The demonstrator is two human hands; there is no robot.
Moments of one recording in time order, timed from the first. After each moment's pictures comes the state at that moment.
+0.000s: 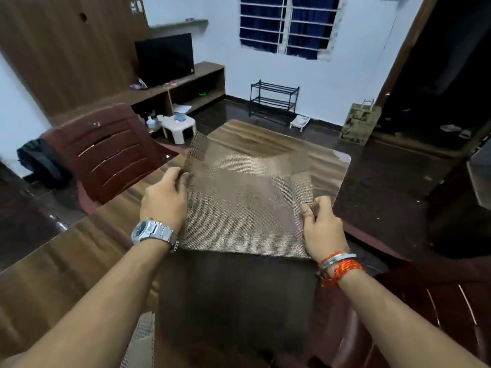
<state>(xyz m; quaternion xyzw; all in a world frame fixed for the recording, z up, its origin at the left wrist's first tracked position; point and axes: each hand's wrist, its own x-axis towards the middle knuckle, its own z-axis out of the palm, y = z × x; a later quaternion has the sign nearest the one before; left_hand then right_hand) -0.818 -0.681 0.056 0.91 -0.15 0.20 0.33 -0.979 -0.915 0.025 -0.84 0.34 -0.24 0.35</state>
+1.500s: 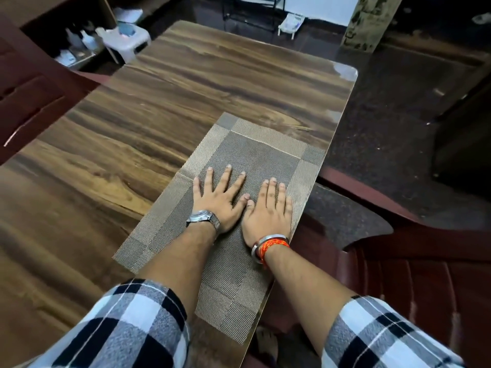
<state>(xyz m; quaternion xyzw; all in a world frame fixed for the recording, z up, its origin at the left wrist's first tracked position) -0.785 -0.903 -0.202 0.93 -0.34 -0.11 0.04 -0.882 -0.983 -0.210 -0.91 0.37 -0.03 0.16</state>
